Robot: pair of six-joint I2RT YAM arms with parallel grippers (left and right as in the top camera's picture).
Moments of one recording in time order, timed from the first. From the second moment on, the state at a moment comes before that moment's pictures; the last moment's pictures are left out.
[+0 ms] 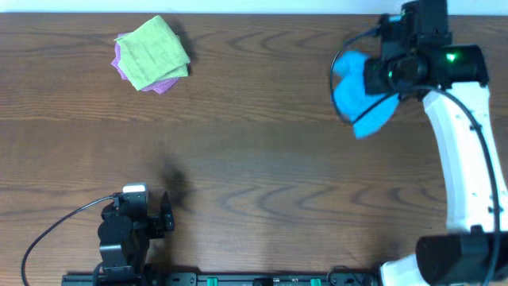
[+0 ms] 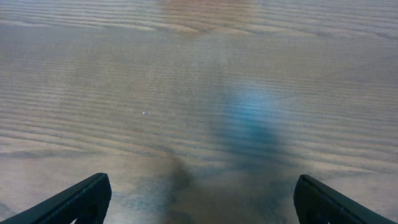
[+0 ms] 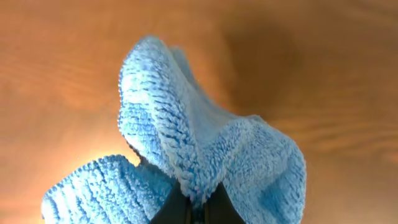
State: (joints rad) left arm 0.05 0.01 0.16 -0.74 0.00 0.01; right arm 0.09 1.67 1.77 -1.19 -0.05 -0.05
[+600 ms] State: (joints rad) left arm 0.05 0.01 0.16 -0.74 0.00 0.01; right arm 0.60 1.63 1.68 -1.17 -0.25 -0.03
